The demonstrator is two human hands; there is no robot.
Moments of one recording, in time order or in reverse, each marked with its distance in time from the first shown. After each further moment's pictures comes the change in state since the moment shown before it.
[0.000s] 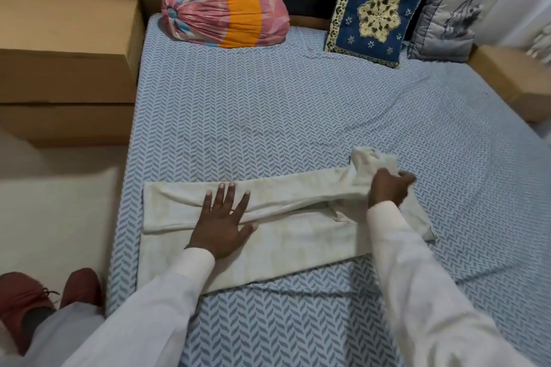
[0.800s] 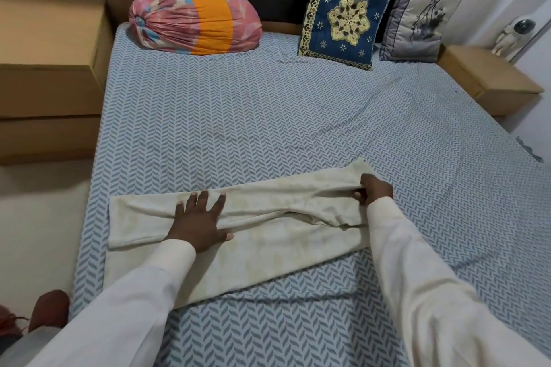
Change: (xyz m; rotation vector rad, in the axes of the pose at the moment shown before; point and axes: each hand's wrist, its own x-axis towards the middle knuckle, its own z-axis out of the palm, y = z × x) left_hand 0.025 0.018 -0.044 0.033 -0.260 -0.125; right_hand 0.091 0.022 -0.007 0.065 -0.249 0.312
